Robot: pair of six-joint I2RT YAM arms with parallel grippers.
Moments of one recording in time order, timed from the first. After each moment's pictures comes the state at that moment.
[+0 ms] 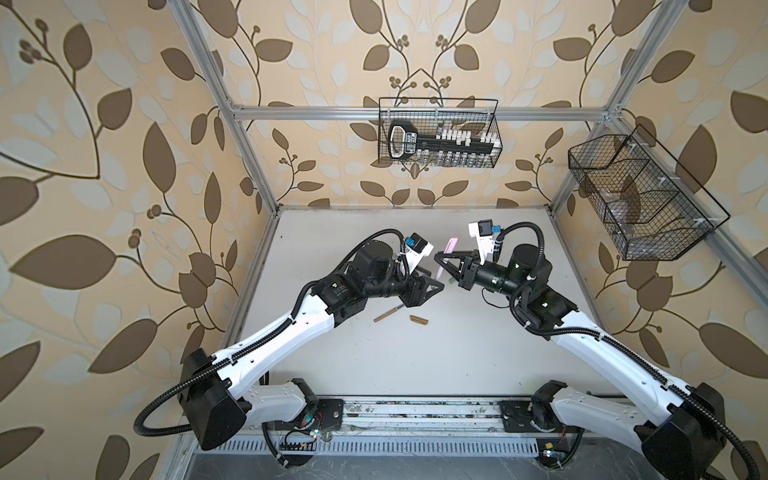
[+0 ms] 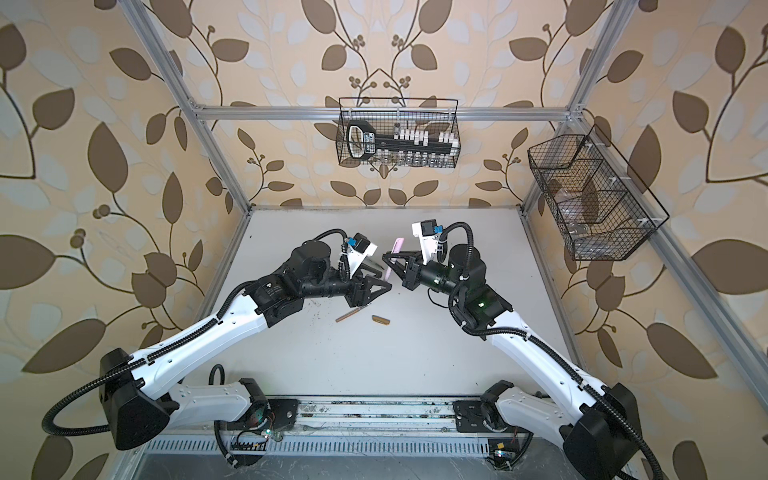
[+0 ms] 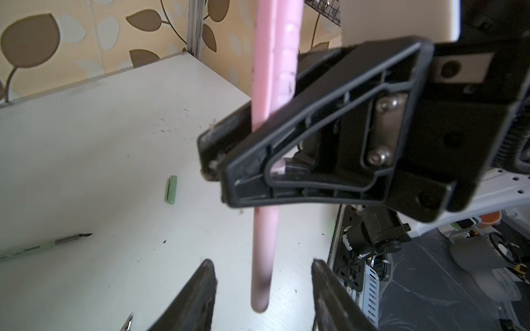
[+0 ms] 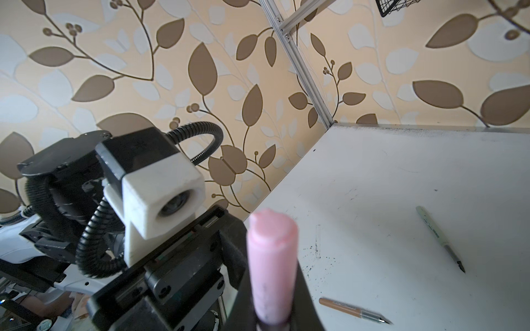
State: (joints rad) left arm -0.75 1.24 1.09 -0.27 0.44 -0.21; right arm 0.53 1.09 0.85 0.17 -0.48 0.58
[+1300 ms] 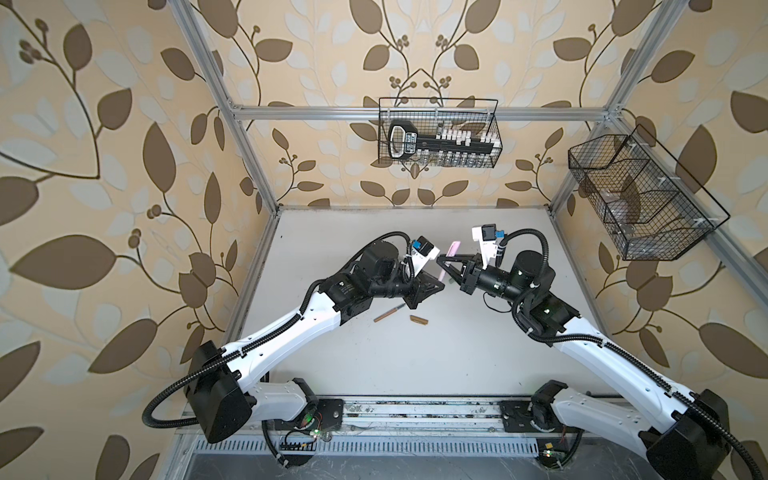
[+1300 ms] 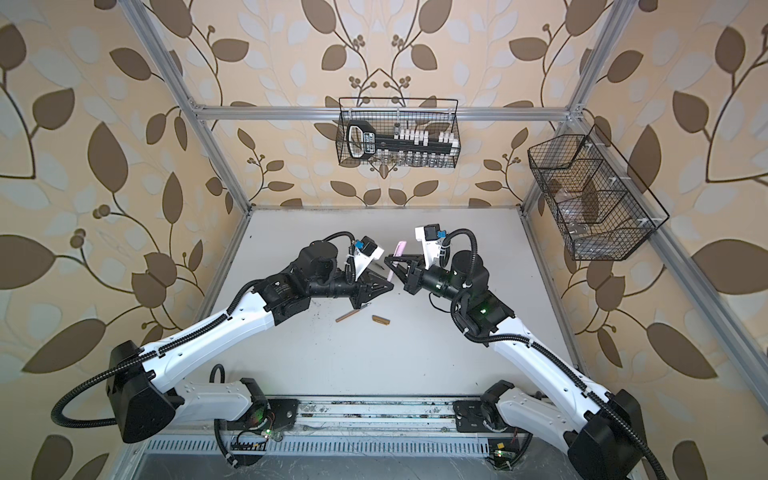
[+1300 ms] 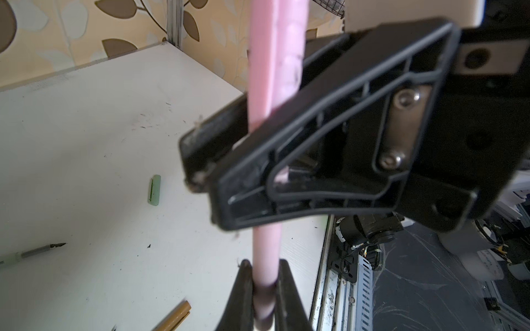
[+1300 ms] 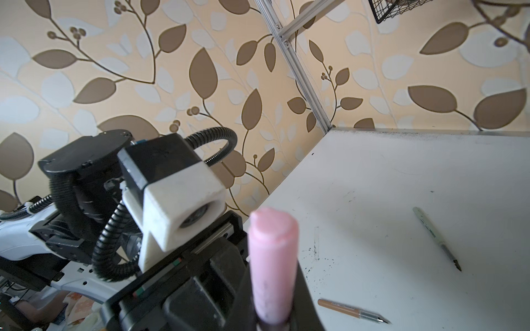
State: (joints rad) left arm -0.75 1.28 1.09 -0.24 0.49 -0.19; right arm 0.54 1.04 0.80 0.21 -0.44 0.58
